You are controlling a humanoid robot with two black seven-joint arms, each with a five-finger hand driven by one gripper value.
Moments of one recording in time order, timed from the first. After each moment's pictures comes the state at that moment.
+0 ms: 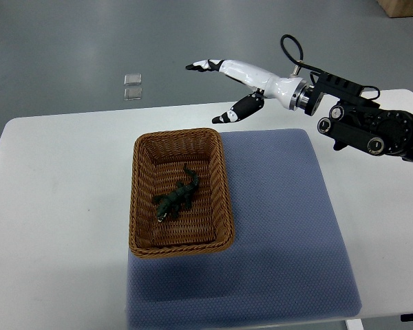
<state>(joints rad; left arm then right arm) -0.10 0.00 -0.04 -0.12 0.06 0.12 0.01 1.14 -0.32 0.10 0.81 -0.91 -0.06 0.57</state>
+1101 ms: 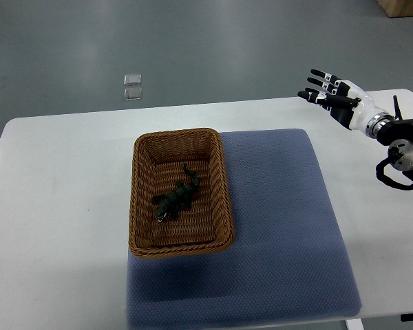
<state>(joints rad) -0.10 0.00 -0.04 -0.12 0.06 0.12 0.01 0.90 -0.48 0.22 0.74 0.12 0.16 0.30</state>
